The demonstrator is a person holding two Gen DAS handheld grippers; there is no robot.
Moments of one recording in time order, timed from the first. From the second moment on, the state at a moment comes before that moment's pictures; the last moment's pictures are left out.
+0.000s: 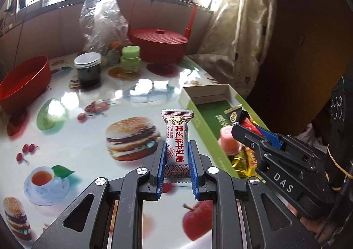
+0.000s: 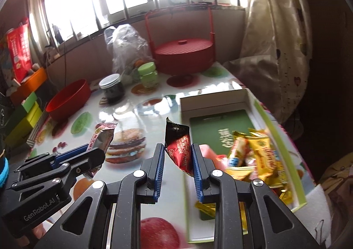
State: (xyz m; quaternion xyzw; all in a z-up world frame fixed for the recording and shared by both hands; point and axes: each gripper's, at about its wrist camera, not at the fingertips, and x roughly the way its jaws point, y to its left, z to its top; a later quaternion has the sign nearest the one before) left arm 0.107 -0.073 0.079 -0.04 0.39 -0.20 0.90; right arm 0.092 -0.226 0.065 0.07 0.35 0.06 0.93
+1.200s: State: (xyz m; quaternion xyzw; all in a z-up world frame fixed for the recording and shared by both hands) left arm 0.103 -0.172 0.049 0.01 0.44 -0.29 0.85; right arm 0.107 -0.296 0.044 0.02 0.38 0.01 0.93
